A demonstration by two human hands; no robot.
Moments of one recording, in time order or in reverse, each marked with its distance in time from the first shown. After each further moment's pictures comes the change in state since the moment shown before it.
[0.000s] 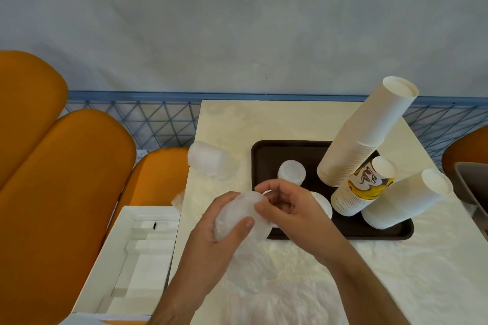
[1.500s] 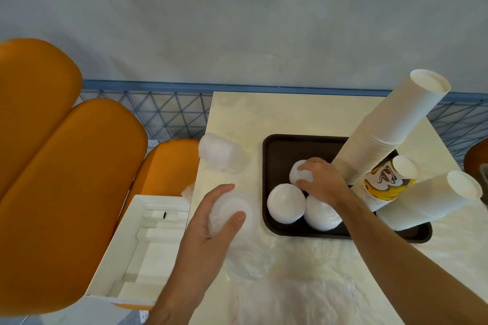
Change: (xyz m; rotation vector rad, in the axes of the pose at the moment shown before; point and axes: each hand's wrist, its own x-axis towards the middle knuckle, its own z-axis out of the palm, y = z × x) left_hand 0.005 -0.027 -0.016 -0.035 0.105 0.009; right_hand 0.119 0.104 -0.069 -0.933 0.108 0.090
